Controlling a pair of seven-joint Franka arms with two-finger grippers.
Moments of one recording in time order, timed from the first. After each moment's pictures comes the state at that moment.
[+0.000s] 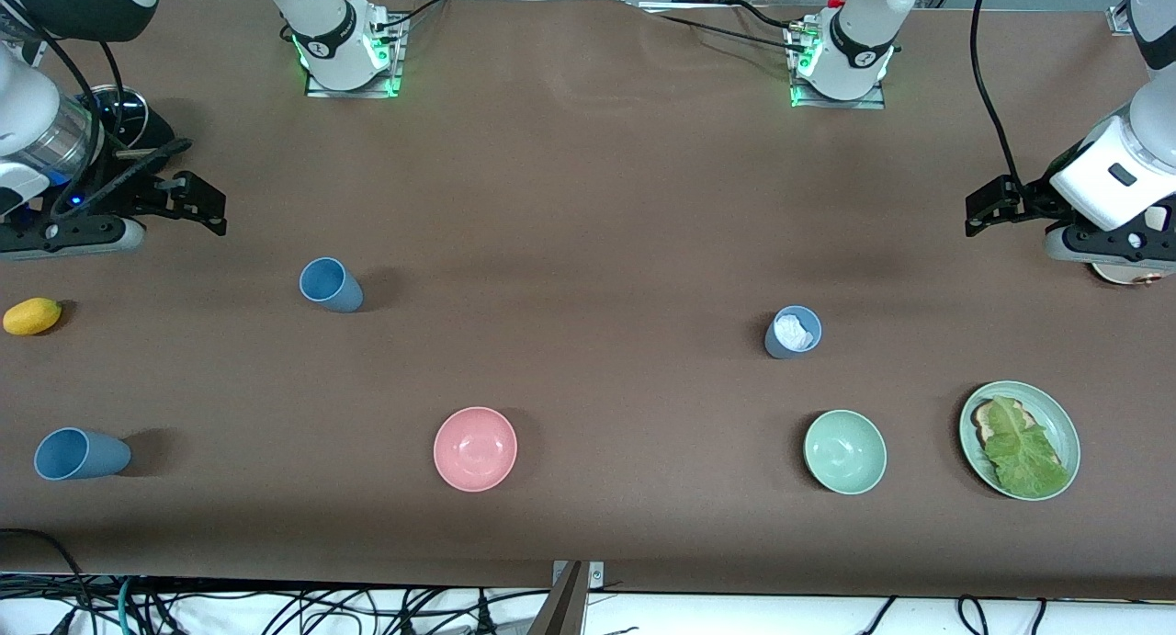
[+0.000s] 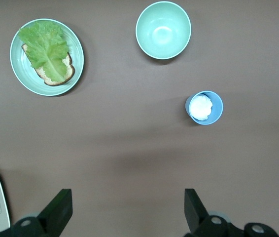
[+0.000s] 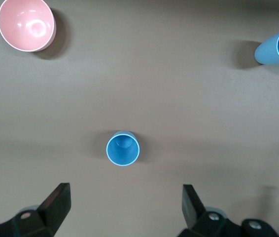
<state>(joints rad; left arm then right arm) -0.02 0.06 -0.03 -1.62 0.02 1.63 0.05 0.28 0.06 -0.18 -1.63 -0.02 1.70 -0.01</state>
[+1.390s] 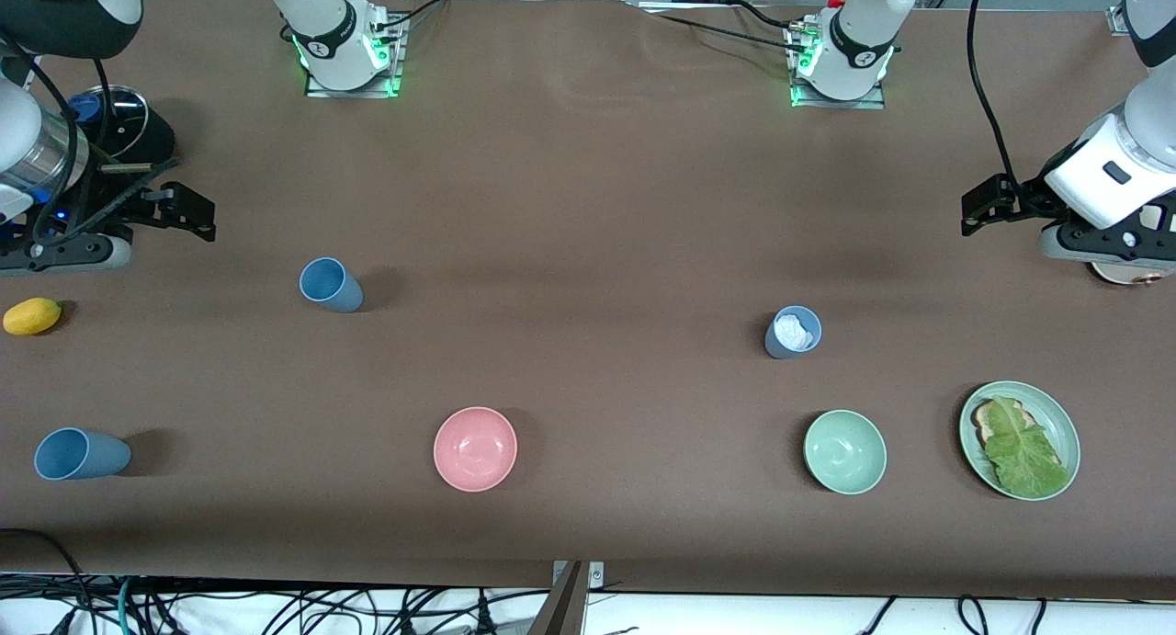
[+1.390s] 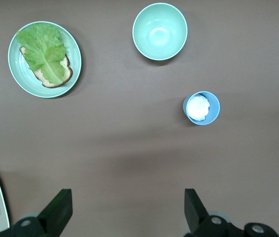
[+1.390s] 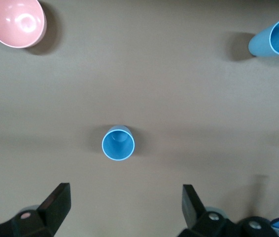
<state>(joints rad) -0.01 0.06 -0.04 -1.62 0.02 1.63 0.05 0.27 0.16 -0.19 -1.48 -0.02 1.58 -0.01</state>
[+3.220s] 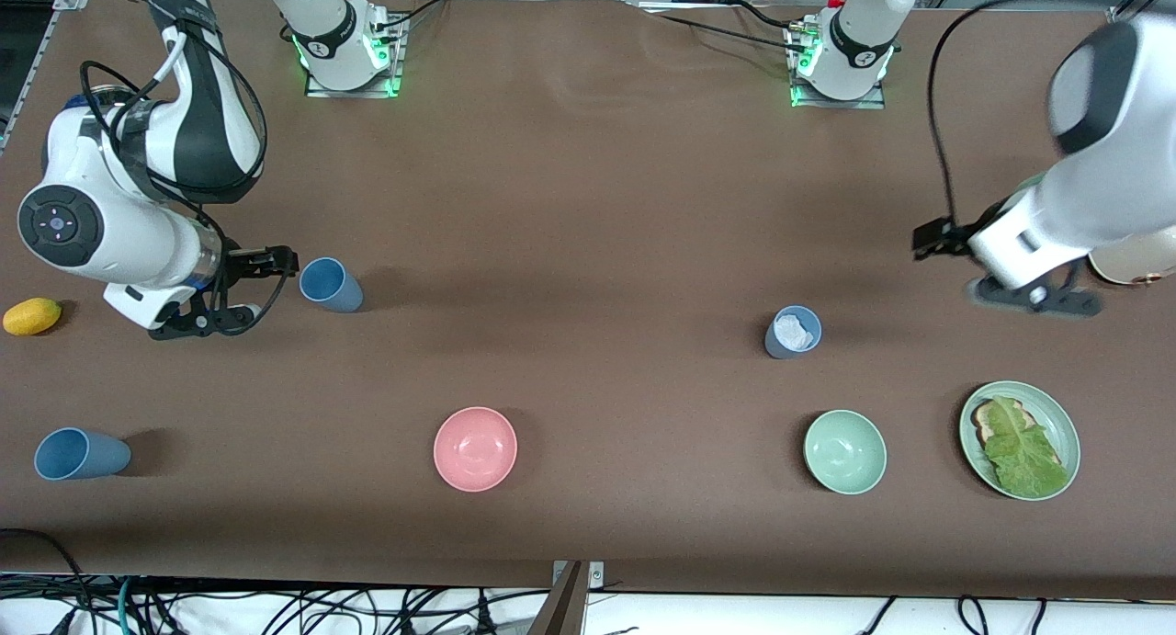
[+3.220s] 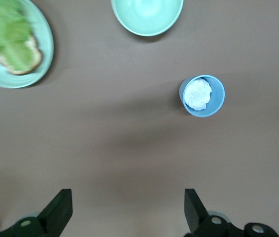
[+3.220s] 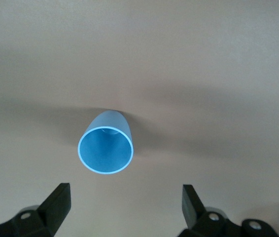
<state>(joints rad) -0.06 0.24 -0.05 -1.63 0.02 1.68 0.05 0.27 0.28 -0.18 -1.78 -0.01 1.84 -0.11</state>
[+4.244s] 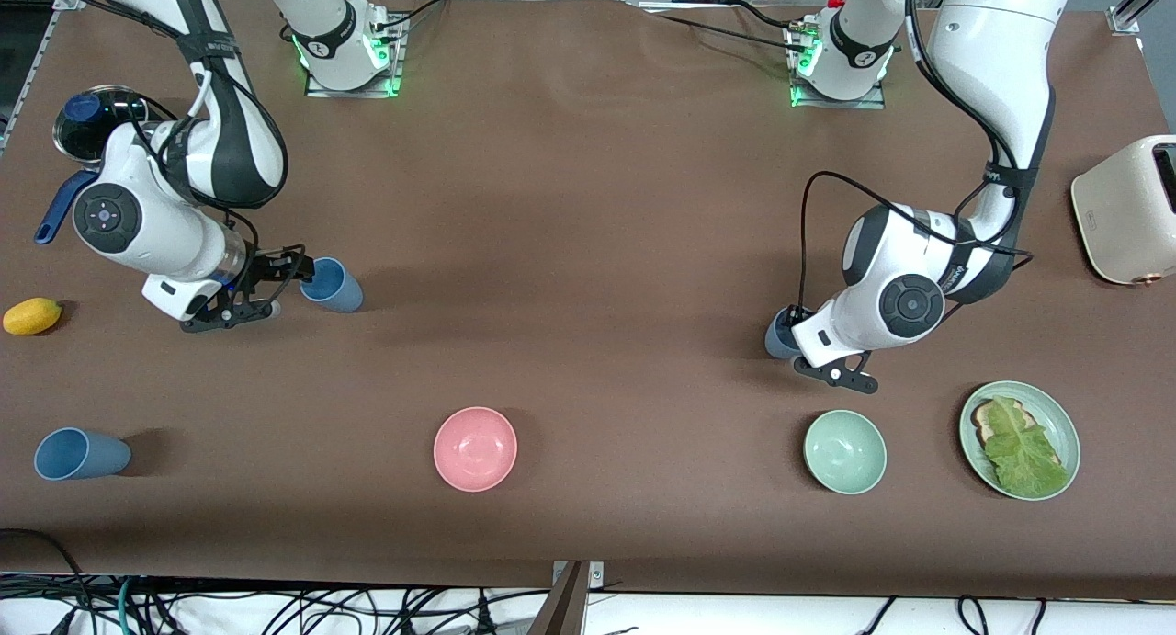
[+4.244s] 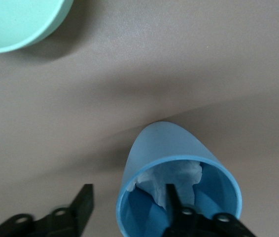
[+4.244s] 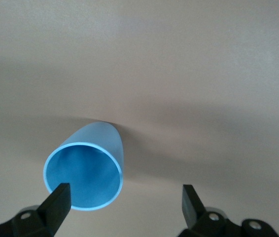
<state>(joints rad) -0.17 0.57 -0.06 -1.74 0.02 2.10 0.04 0.26 0.27 -0.21 -2.02 0.05 2.14 -0.19</state>
